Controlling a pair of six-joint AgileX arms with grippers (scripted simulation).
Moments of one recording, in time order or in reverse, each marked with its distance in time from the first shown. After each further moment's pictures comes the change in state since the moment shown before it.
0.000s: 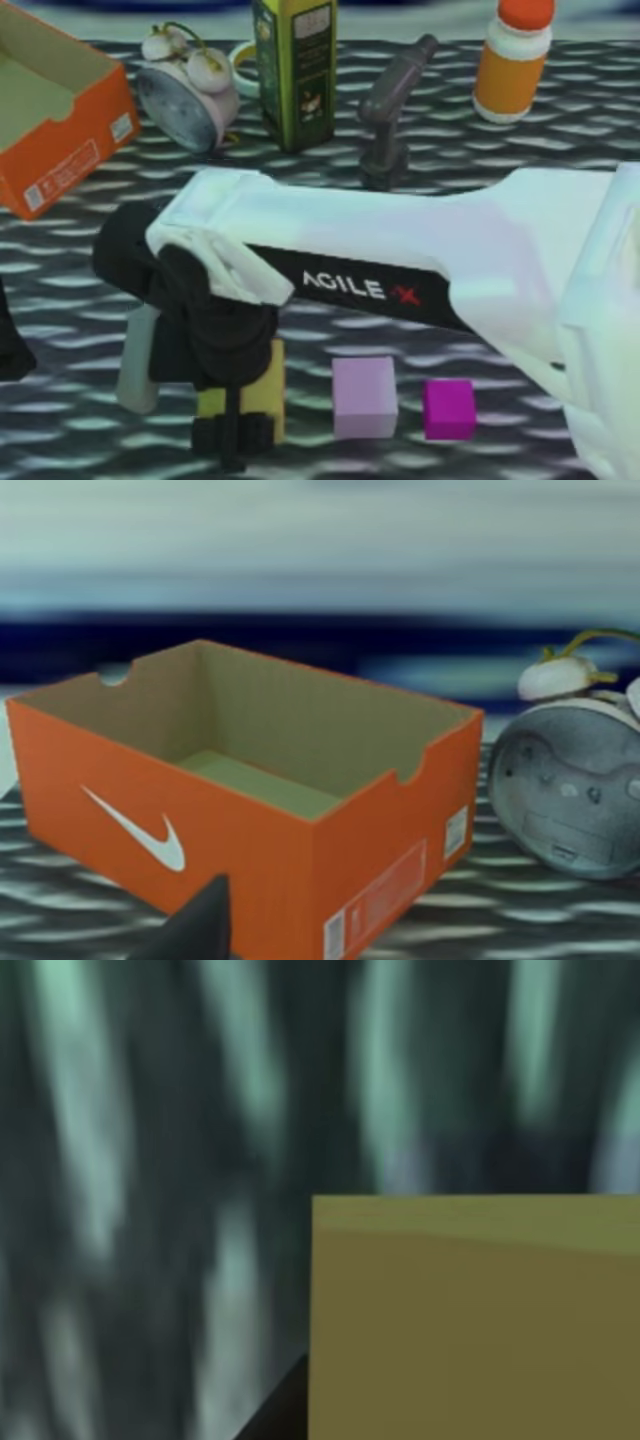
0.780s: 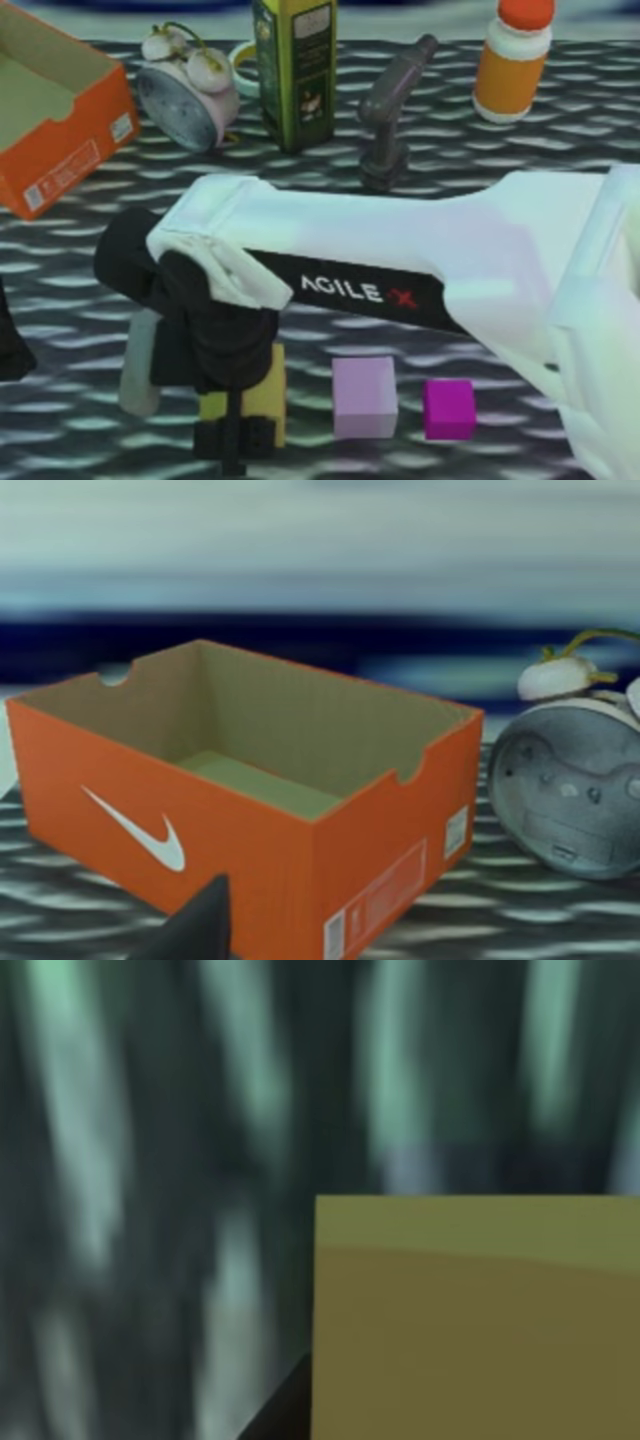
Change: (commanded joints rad) left arm 0.000 0.000 0.000 0.000 0.000 0.000; right arm 0.001 0.002 -0.009 0.009 0.000 0.000
